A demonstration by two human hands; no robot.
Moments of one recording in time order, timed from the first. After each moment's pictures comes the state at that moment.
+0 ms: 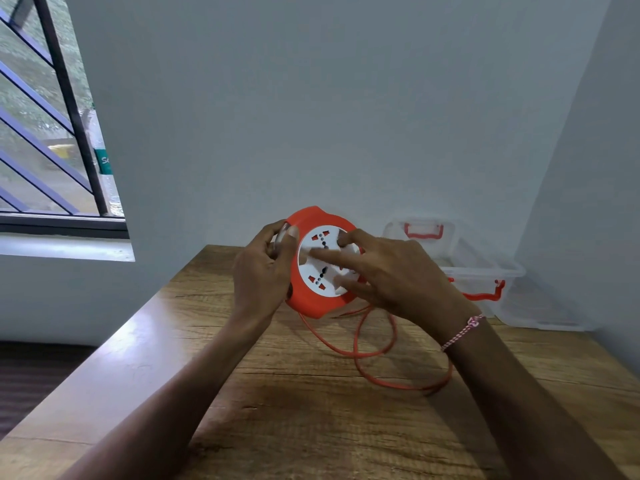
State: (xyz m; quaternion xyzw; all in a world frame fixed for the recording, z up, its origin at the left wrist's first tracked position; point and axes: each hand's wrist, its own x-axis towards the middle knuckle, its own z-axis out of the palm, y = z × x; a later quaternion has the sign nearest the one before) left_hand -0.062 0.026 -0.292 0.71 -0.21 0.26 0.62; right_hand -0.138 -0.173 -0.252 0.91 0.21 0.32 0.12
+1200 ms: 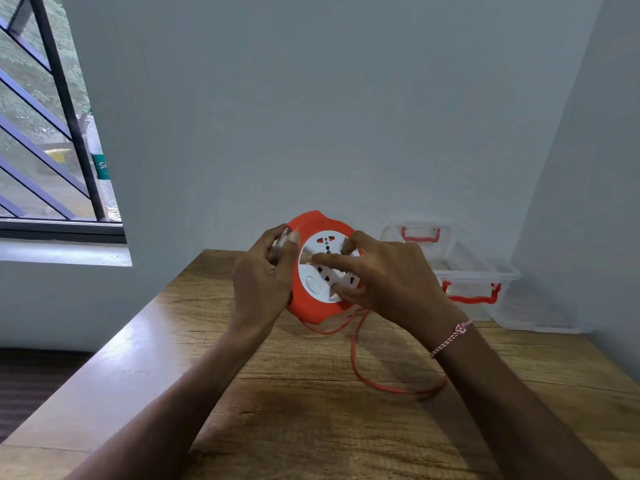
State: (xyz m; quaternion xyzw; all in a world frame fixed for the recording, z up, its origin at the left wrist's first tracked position) left_hand -0.063 0.021 -0.295 0.70 -0.22 0.28 0.62; right_hand -0.143 -0.166 -0.254 0.90 0.19 0.38 0.11
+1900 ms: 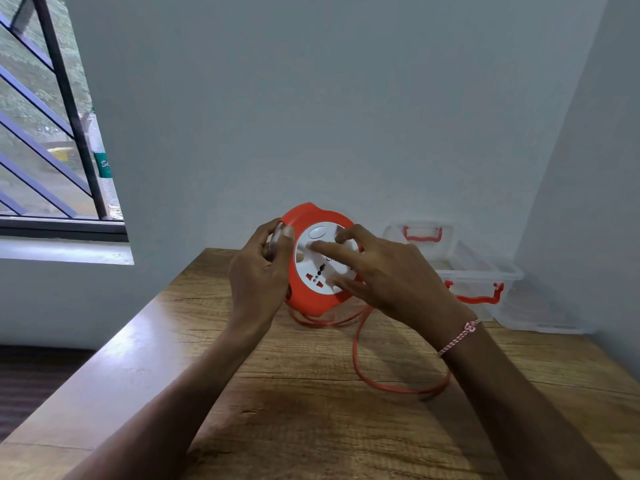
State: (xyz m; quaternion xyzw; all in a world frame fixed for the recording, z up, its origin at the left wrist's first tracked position) left_hand -0.066 0.025 -0.289 0.69 -0.22 0.31 0.62; right_hand -0.139 -0.166 -0.251 0.91 0.19 0.36 0.10
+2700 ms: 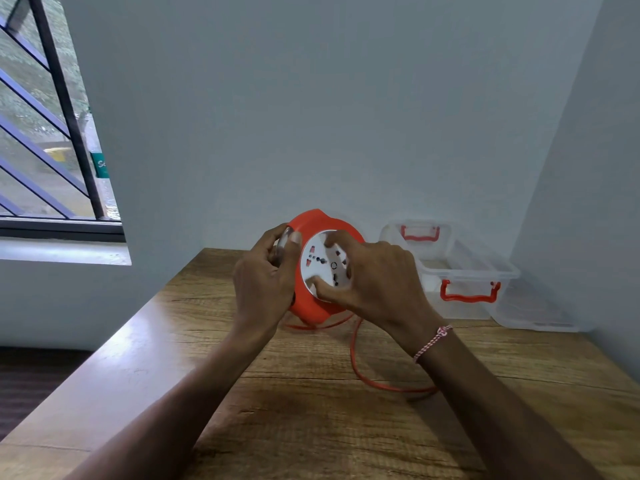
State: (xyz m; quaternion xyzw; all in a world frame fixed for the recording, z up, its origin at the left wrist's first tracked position) left_hand -0.069 0.017 -0.297 0.70 -0.23 0.31 0.60; right_hand -0.132 -0.149 -0.270 0.89 0.11 0.44 -0.03
